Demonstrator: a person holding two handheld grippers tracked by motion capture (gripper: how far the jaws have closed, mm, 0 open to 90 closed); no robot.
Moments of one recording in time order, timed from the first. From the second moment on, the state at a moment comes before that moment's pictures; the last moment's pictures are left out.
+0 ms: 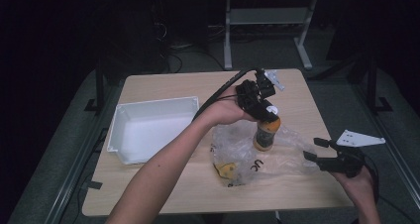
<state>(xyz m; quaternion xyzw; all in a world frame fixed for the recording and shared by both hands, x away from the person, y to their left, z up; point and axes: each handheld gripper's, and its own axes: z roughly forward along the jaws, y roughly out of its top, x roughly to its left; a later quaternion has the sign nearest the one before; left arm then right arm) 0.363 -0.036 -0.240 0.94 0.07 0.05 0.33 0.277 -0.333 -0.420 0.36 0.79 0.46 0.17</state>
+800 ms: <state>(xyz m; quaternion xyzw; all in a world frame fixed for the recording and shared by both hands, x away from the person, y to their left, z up) 0.362 0.010 -0.212 0.93 0.10 0.08 0.34 0.284 -0.325 -0.421 0.36 0.79 0.46 0.18</state>
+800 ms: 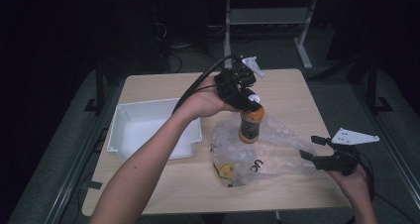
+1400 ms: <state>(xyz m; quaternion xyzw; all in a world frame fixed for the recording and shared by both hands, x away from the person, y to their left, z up) 0.367 0.051 -0.201 0.93 0.12 0.09 0.33 0.282 -0.324 -0.420 0.36 0.79 0.47 0.18</state>
